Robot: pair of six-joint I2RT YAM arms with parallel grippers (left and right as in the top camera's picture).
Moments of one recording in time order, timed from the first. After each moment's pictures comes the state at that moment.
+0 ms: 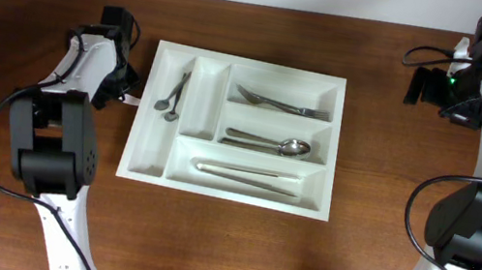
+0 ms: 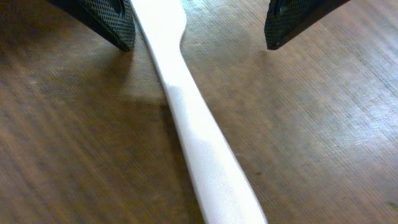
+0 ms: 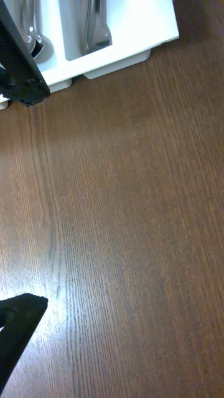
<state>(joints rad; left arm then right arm) 0.06 2.28 1.75 -0.94 -0.24 -0.76 -0.21 2.14 2.13 -1.36 -0.06 0.05</state>
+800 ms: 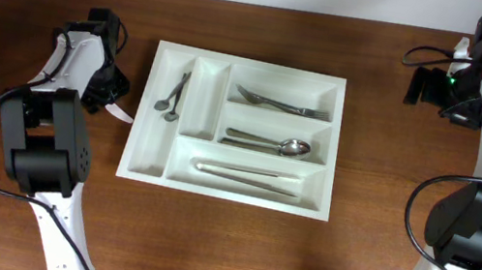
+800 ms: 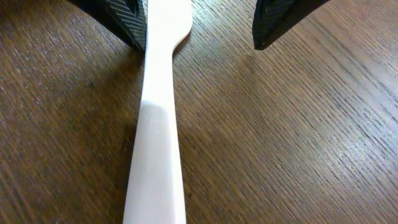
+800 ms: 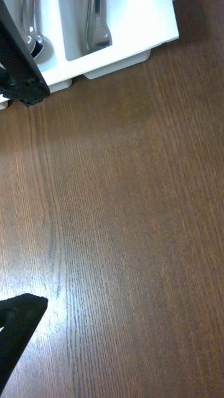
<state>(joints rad) 0.11 2.30 1.77 -1.06 -0.21 -0.76 -0.21 2.14 2.13 -1.35 -0.06 0.05</state>
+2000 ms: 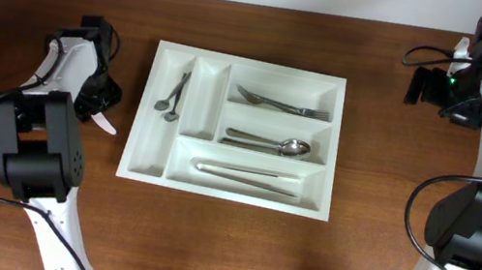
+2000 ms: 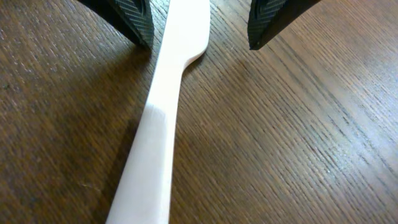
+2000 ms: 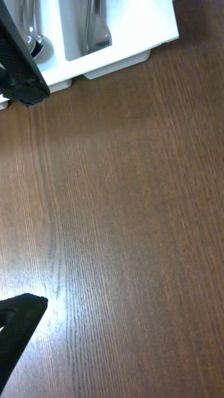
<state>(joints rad) 0.13 2.27 1.69 -1.05 -0.24 -0.75 -0.21 2.14 2.13 -1.36 -0.06 0.05</state>
